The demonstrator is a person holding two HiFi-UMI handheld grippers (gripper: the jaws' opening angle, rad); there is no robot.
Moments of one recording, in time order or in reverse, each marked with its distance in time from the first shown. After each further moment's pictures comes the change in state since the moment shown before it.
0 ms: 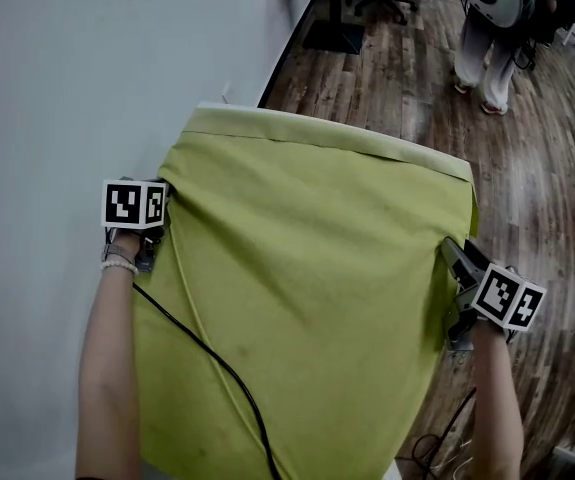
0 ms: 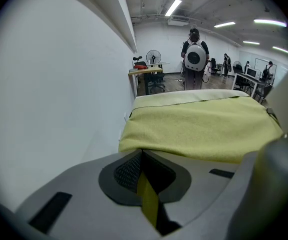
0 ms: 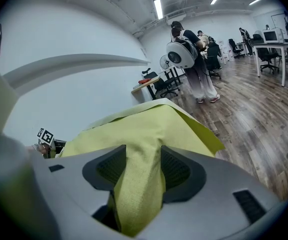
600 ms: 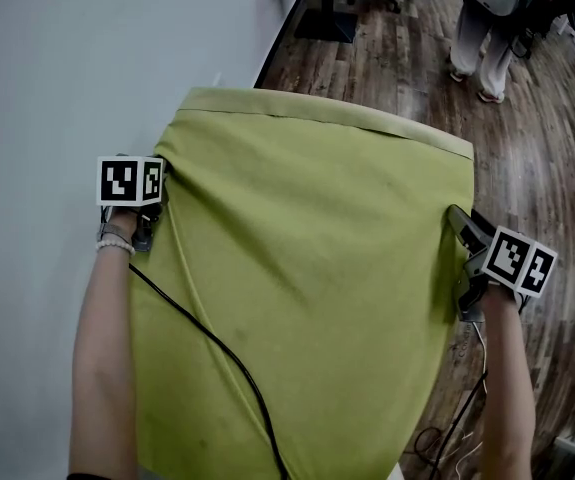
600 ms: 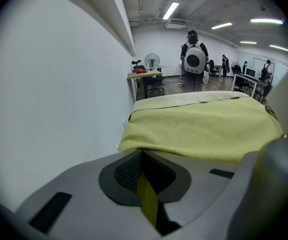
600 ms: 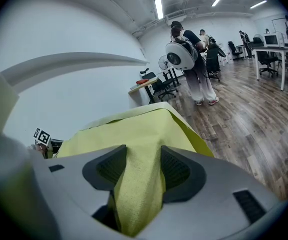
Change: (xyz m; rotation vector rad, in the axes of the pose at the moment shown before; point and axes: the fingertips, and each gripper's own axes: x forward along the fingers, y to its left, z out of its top) left arm 0.028 -0.001 0.045 0.019 -0.040 0.000; right arm 0.033 -0.010 0.043 -0.011 0.001 -0.034
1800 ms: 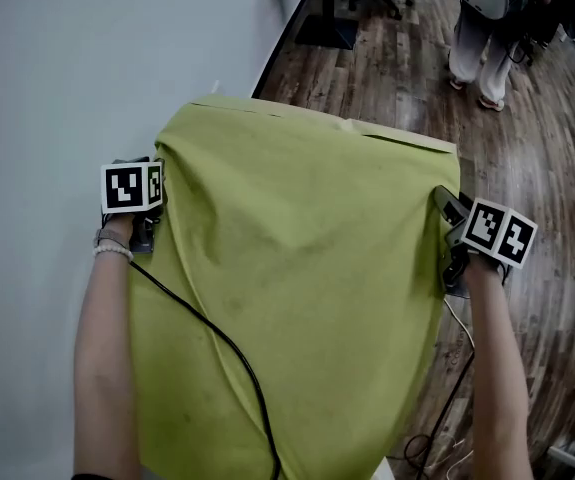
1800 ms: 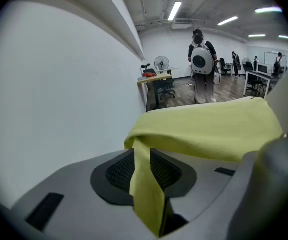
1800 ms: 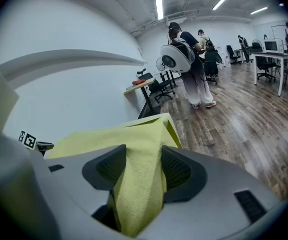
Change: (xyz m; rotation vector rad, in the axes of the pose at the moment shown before) left arm -0.019 -0.006 0.001 -0.035 -0.046 0.159; right arm 0.034 -0.023 0.029 -0.024 -0.015 -0.050
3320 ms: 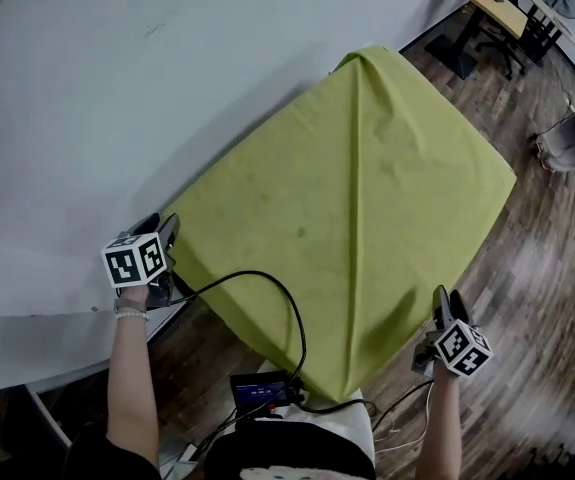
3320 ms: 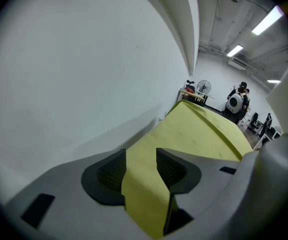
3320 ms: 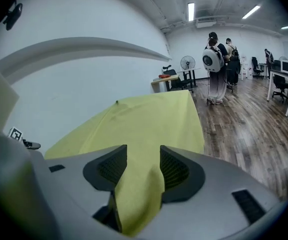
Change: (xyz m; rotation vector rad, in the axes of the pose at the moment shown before) left arm -0.399 0.097 -0.417 -0.650 0.020 0.088; right arm -0.257 0.104 -0.235 -0.237 0.098 0.107
